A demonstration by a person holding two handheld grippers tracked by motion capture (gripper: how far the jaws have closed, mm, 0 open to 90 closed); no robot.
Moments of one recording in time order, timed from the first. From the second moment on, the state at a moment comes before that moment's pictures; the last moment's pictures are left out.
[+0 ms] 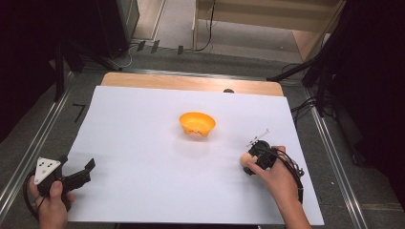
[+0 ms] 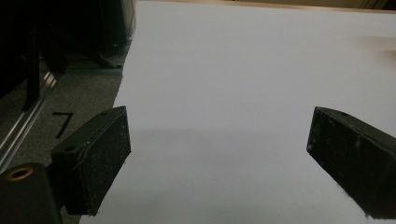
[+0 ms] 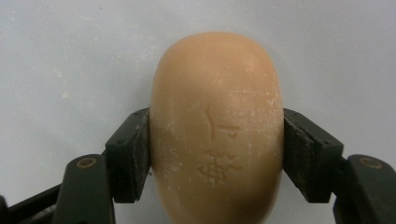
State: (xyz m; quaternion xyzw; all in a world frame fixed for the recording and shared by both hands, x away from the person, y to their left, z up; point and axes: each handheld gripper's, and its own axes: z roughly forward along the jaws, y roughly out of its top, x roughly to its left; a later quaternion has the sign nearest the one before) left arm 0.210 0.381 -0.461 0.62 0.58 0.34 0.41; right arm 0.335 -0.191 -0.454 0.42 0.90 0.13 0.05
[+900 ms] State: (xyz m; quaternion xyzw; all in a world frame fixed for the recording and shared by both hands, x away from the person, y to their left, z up) left arm 0.210 0.381 -0.462 0.61 0.59 0.33 0.41; right arm 0.346 -0.188 -0.427 0.36 0.92 0.16 0.03
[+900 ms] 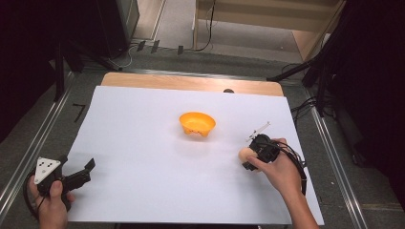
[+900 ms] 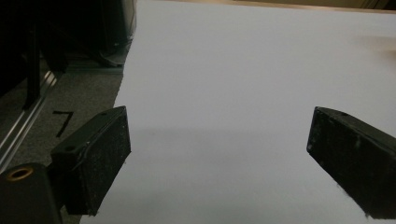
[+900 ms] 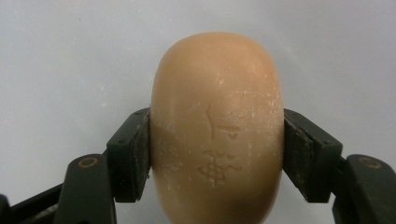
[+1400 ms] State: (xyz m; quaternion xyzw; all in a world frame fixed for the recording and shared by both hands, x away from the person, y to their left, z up) left arm 0.210 0.382 -0.461 0.61 0.59 0.33 0.41; right arm 0.369 -0.164 -0.404 0.29 0.94 0.14 0.06
